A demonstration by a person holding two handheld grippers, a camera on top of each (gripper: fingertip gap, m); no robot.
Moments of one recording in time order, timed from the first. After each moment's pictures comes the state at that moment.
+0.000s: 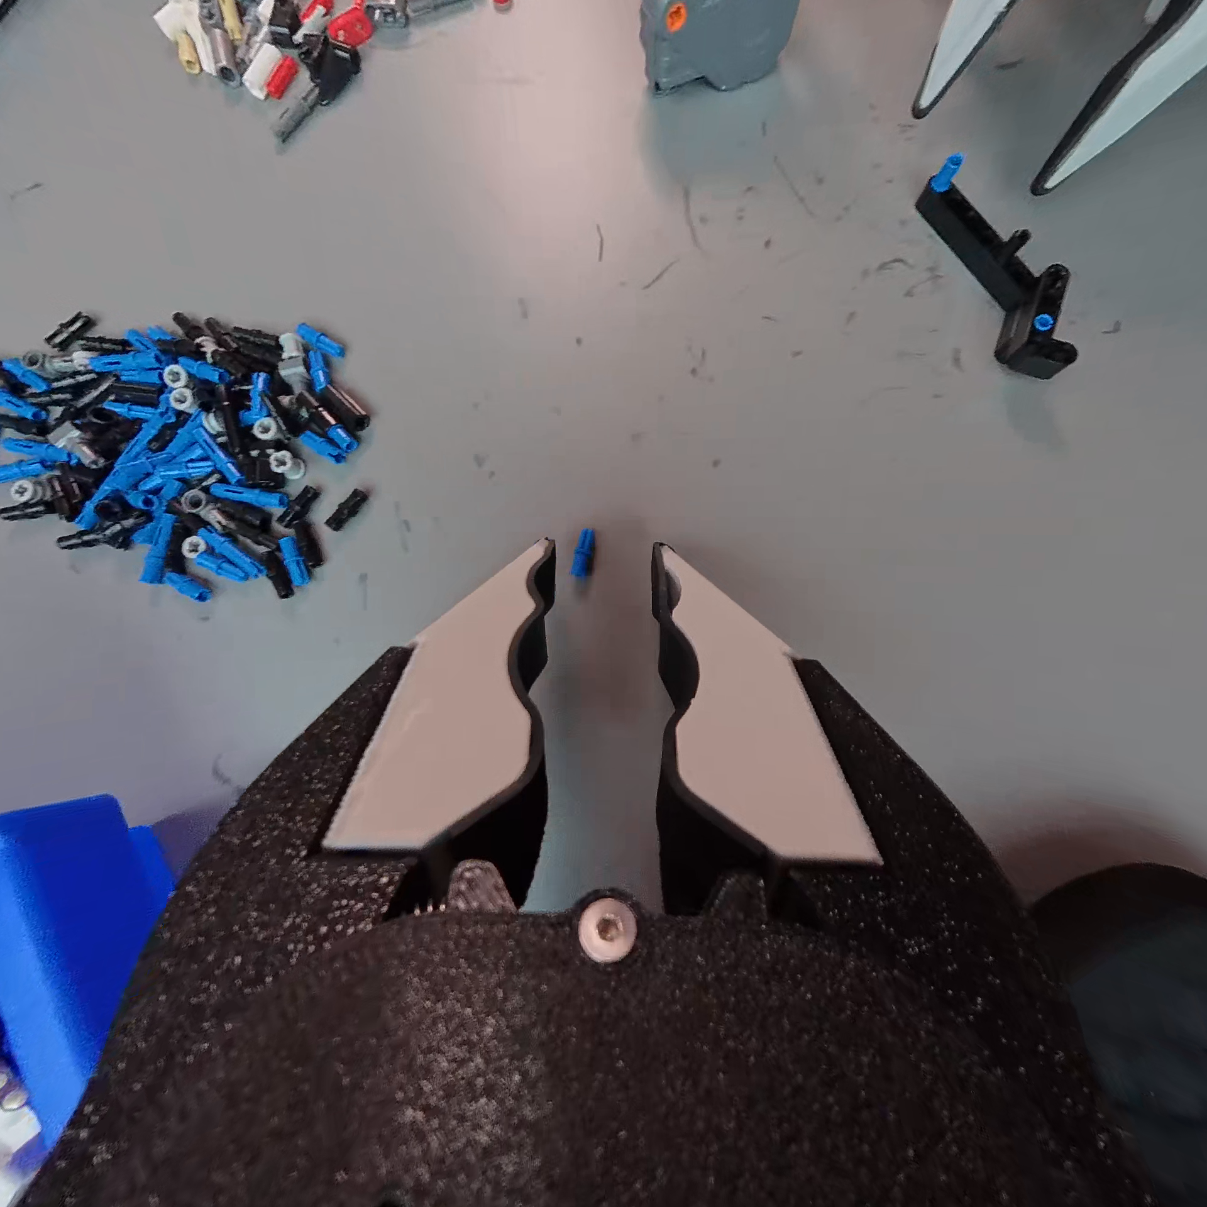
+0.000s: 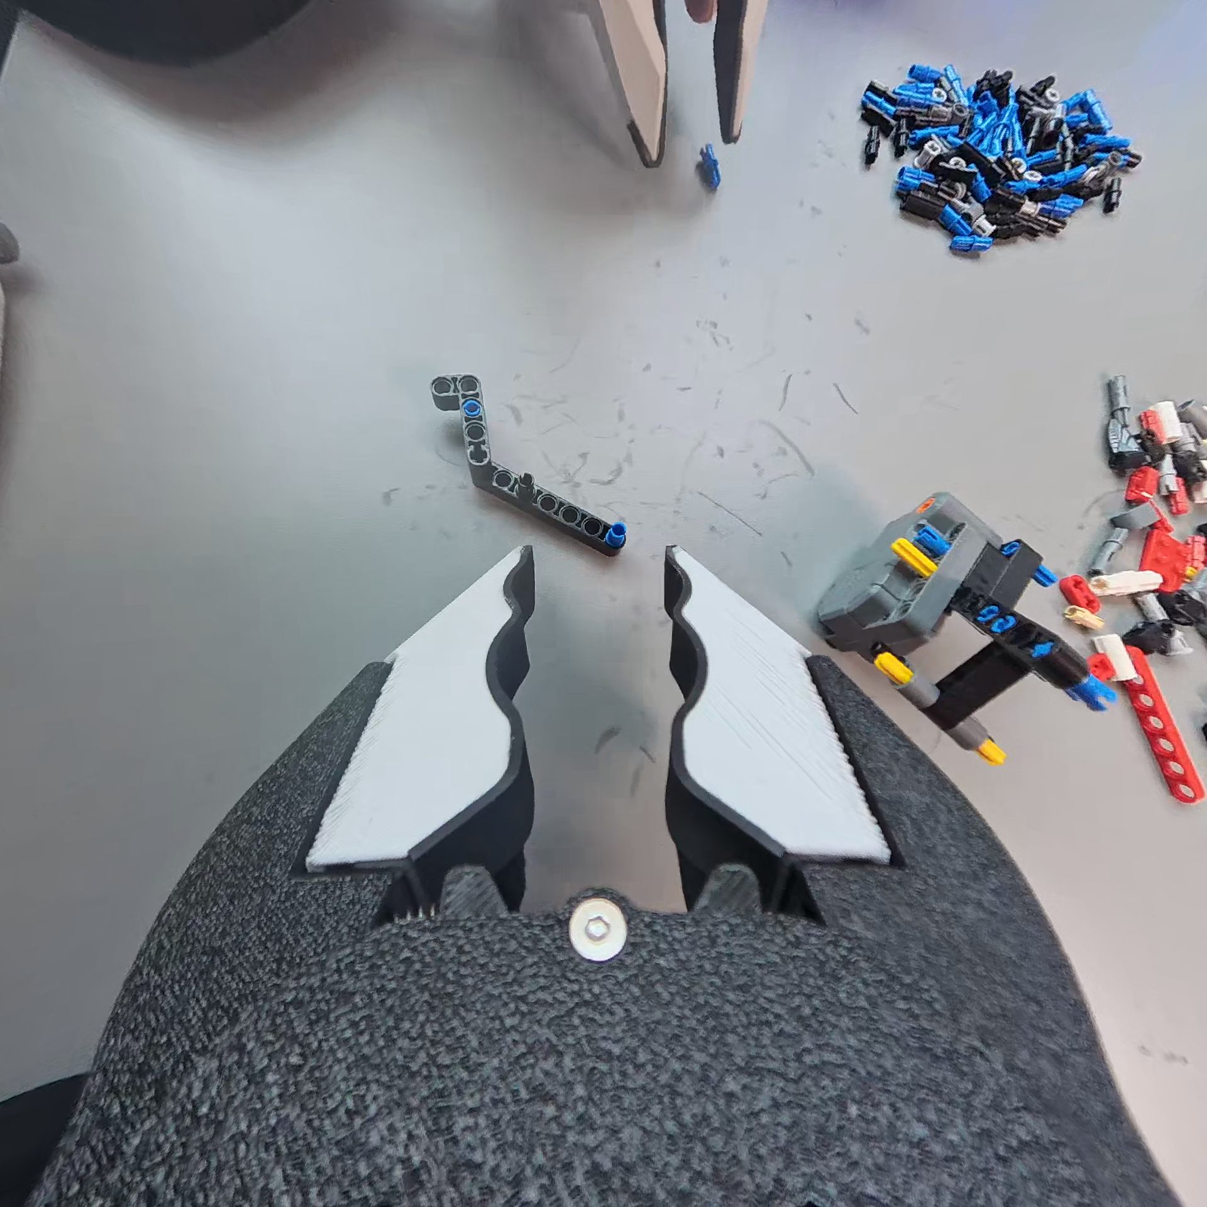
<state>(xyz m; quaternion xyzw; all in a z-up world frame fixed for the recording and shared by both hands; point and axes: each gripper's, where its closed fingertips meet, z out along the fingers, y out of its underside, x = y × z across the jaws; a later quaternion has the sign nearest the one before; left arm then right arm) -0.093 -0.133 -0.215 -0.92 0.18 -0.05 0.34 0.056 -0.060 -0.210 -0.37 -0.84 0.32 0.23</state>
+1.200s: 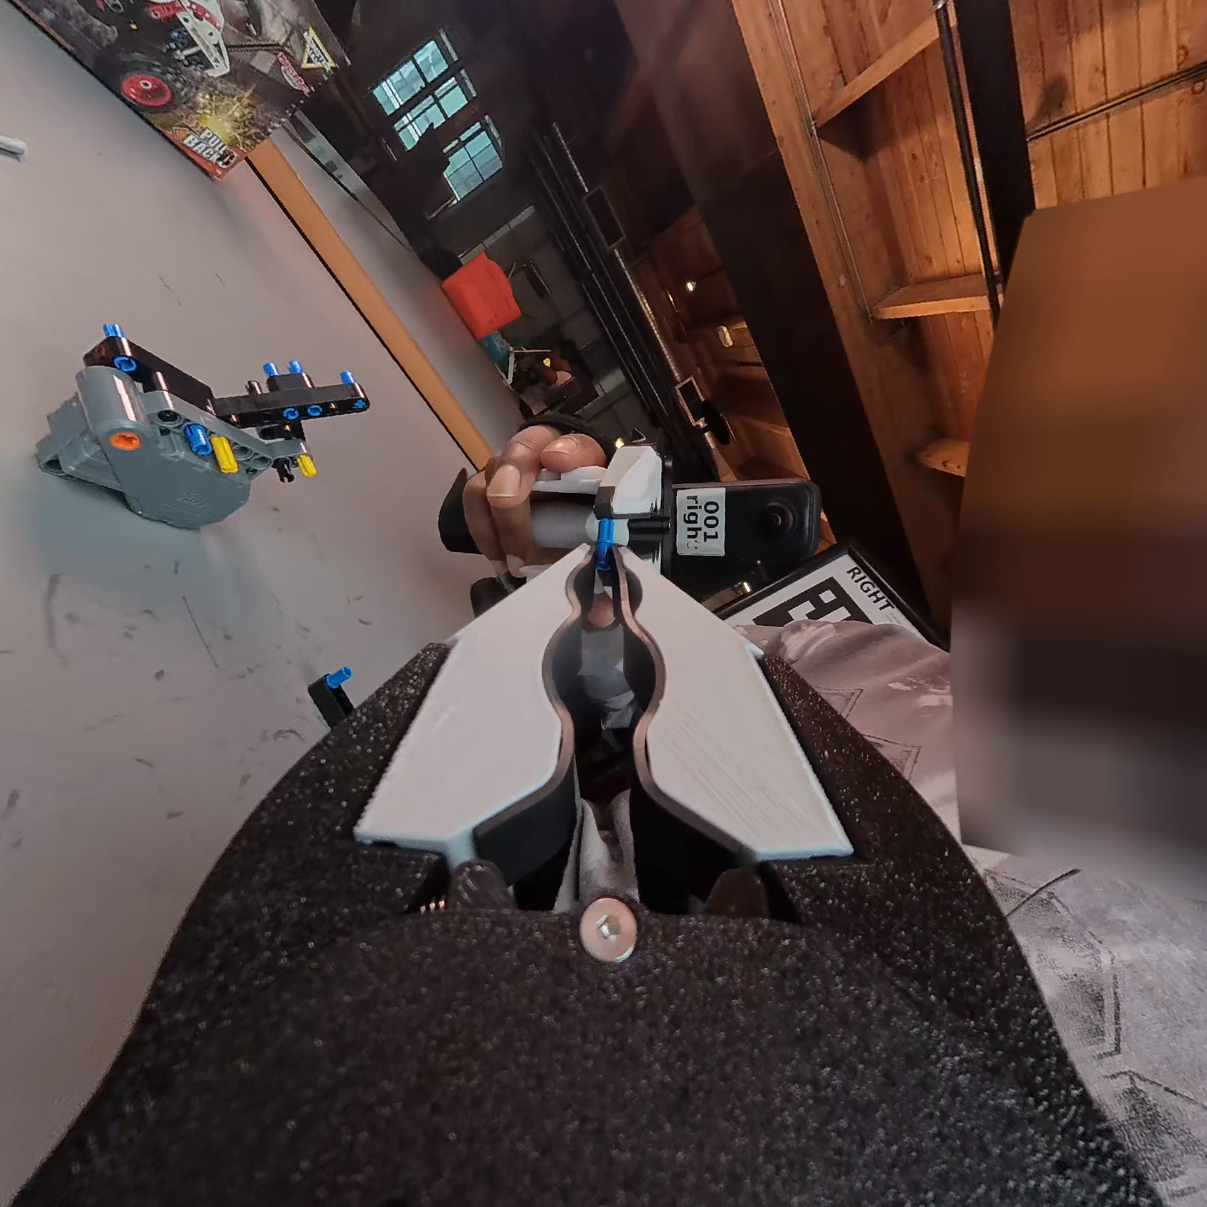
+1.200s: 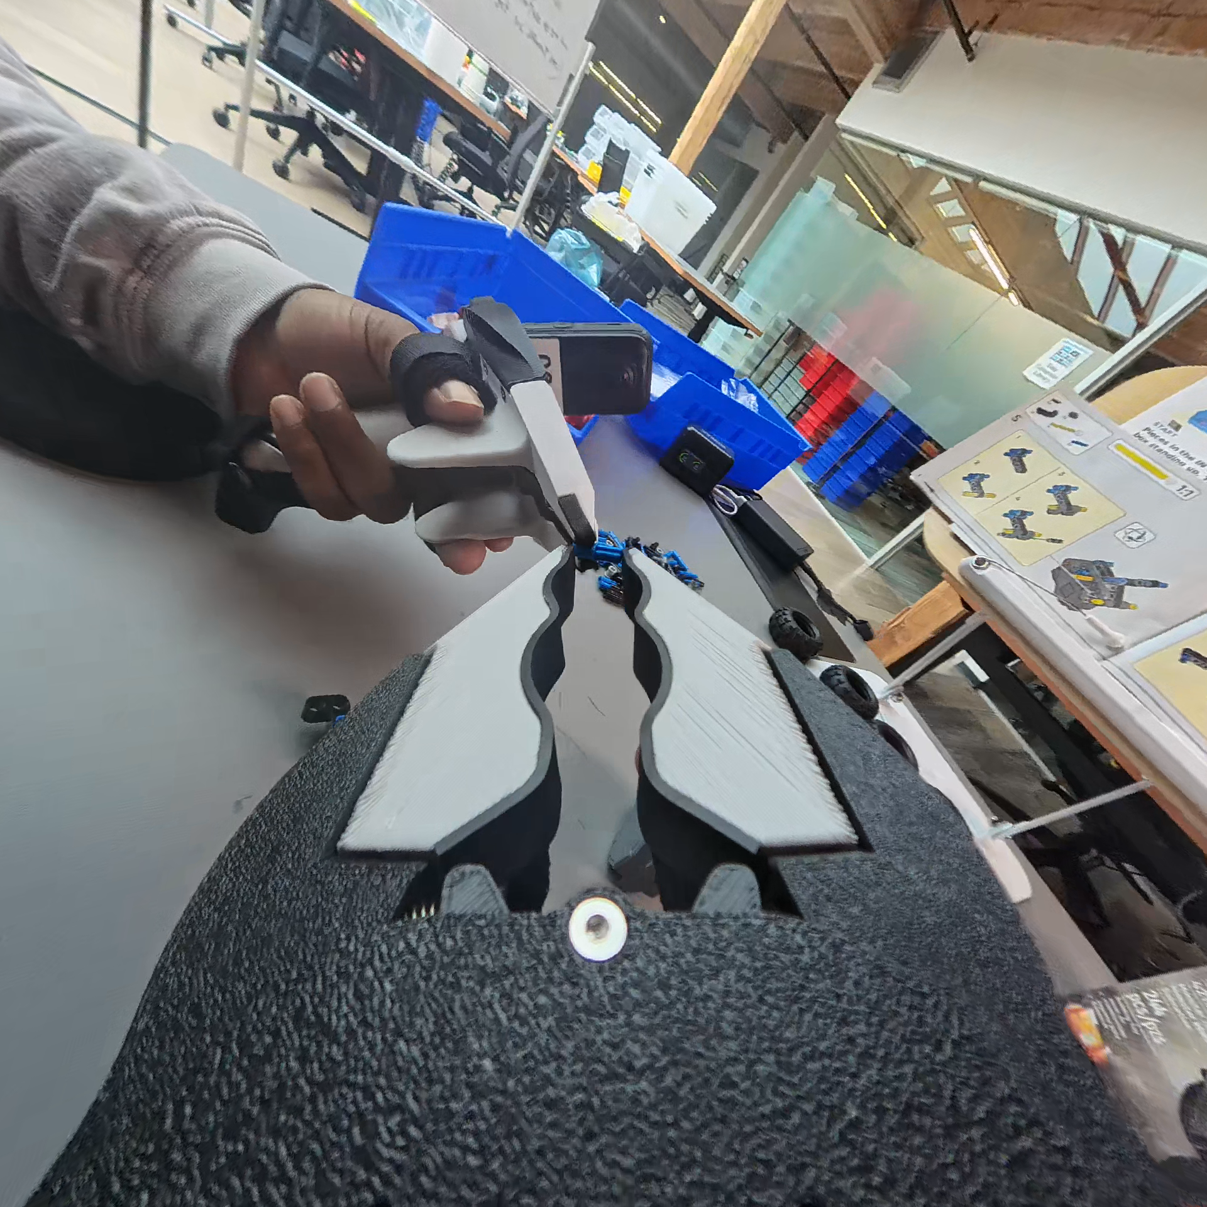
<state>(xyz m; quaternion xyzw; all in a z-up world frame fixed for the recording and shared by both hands) 0.027 -0.080 -0.096 -0.63 -0.06 -0.62 0.46 0.022 -0.082 -0.093 -0.25 -0.70 0.40 0.53</state>
